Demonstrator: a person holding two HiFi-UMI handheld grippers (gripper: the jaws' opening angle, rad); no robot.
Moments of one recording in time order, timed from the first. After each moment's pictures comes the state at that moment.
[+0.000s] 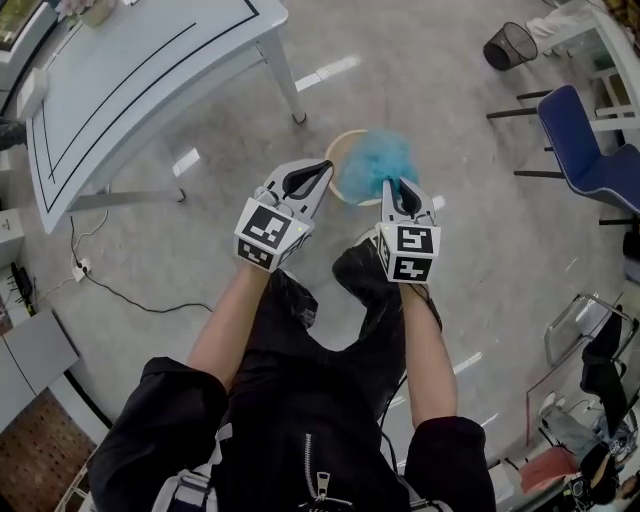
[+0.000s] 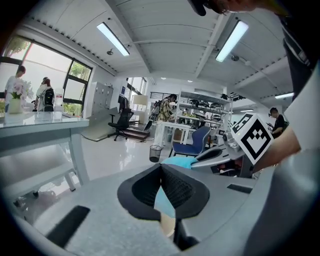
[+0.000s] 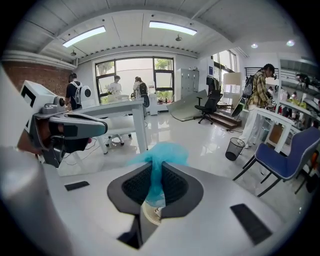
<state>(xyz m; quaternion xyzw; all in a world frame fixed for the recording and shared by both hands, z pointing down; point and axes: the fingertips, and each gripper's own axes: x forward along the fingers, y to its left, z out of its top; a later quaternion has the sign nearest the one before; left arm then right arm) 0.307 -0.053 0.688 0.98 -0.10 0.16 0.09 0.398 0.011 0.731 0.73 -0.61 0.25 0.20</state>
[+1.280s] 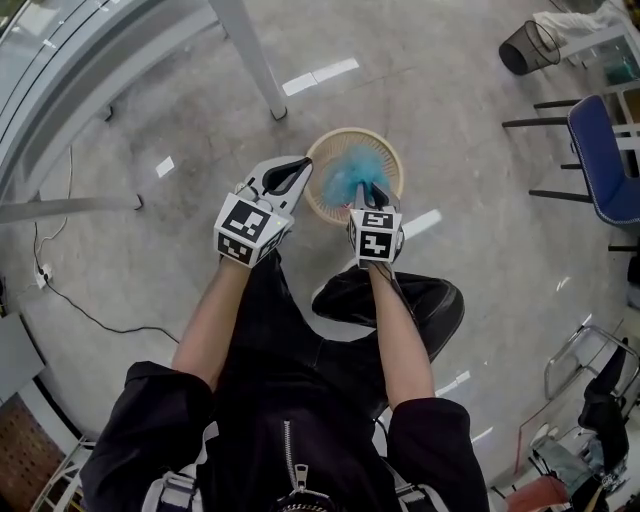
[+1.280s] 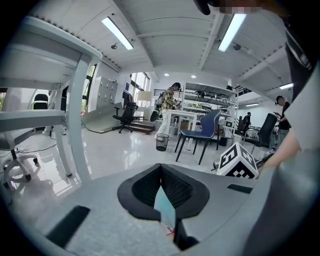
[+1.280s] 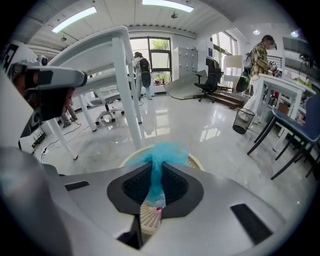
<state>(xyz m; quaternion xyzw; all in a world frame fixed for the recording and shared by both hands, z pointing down) 0.345 -0.082 0.924 0.97 -0.13 0.17 0.09 0.442 -0.011 1.061 0.71 -0.58 0.31 0.24</state>
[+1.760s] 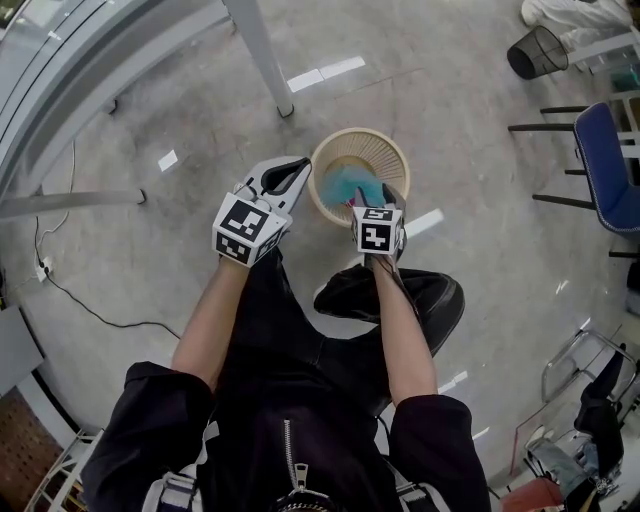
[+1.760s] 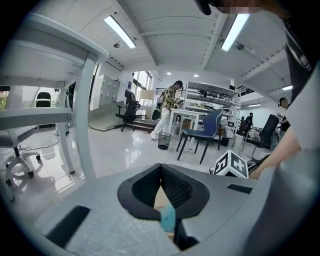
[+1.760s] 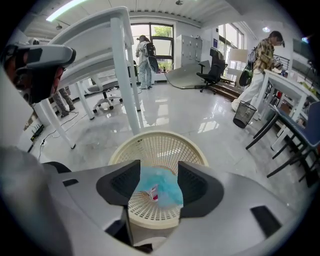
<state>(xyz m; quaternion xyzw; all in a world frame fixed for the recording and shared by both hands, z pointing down) 0.327 -0.094 0.931 0.97 -0.13 0.18 0.10 0.441 -0.007 1.099 0.69 -0.57 0.34 0.30</state>
